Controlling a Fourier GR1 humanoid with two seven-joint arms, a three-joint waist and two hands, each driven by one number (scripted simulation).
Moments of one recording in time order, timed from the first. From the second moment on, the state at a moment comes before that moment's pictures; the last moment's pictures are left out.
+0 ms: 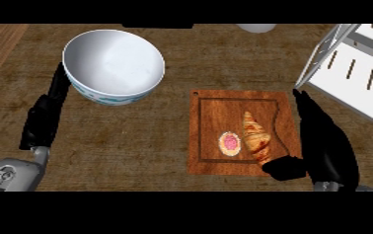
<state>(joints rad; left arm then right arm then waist) -0.17 0.55 -0.25 -1.45 0.15 0.35 0.03 -0.21 -0.53 0.52 -1.99 0.65 -0.02 1.23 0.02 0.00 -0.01</state>
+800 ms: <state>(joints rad) -0.17 0.54 -0.23 -1.44 0.14 0.34 0.04 -0.25 -0.25 0.52 -1.79 0.85 0.15 1.25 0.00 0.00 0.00</state>
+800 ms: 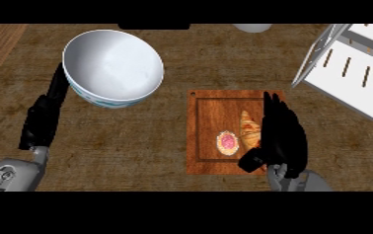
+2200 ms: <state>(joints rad) -0.17 0.48 -0.19 -1.44 0.08 0.31 0.04 -0.20 -0.02 0.44 -1.63 1.15 0.27 1.18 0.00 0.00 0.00</state>
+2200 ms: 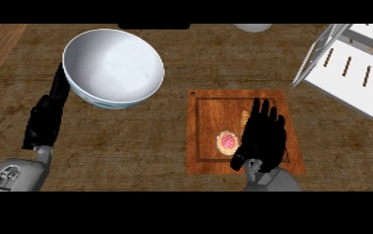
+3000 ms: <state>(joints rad) -0.18 0.45 -0.14 -1.42 0.05 0.27 0.04 -0.22 -0.01 0.36 -1.51 1.03 0.26 1.12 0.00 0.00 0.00</state>
